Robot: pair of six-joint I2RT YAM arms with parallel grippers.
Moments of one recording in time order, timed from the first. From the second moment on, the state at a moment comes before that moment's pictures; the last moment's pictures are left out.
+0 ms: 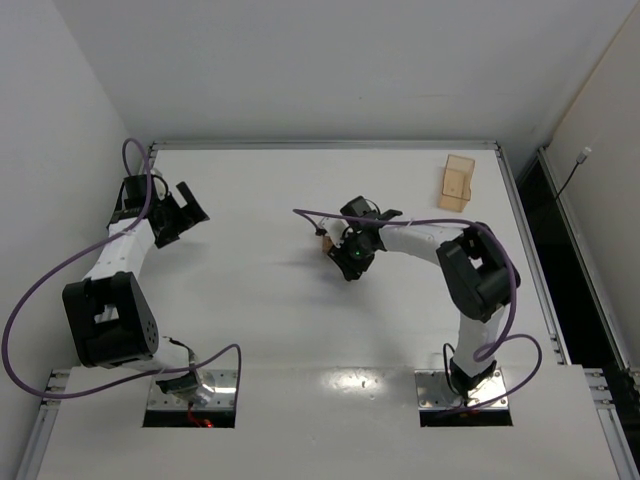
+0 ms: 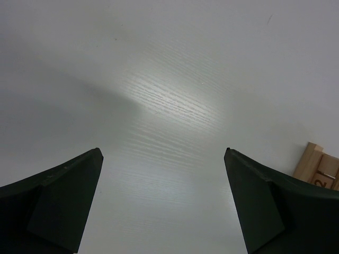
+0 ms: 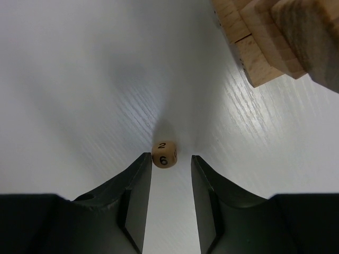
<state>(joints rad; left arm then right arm) 0.26 1.46 1.03 -0.41 0.19 -0.39 0.58 1.88 1.15 -0.46 -0.25 -0.35</state>
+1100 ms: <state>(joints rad) 0.26 1.46 1.04 -0.41 0.19 -0.39 0.59 1.75 1.16 -0.57 -0.30 -0.37</state>
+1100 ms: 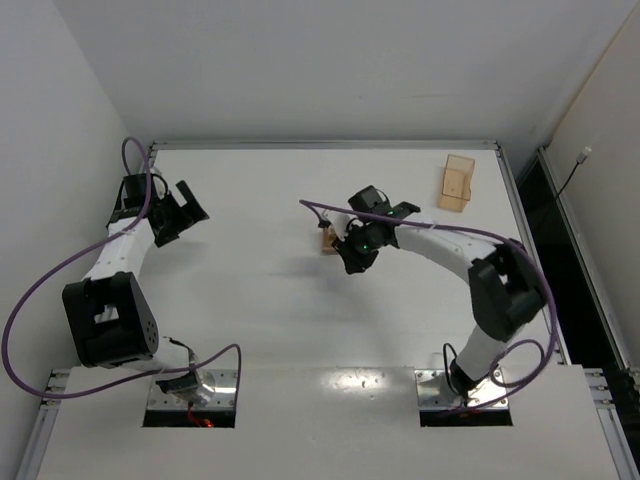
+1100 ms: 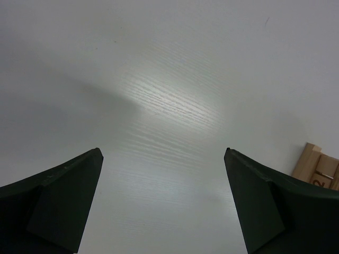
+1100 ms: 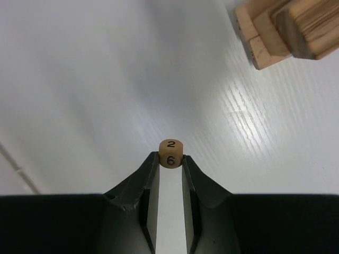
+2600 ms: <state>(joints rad) 0.26 1.44 1.04 -0.42 0.18 -0.39 0.57 2.12 1.91 -0.91 -0.09 -0.15</state>
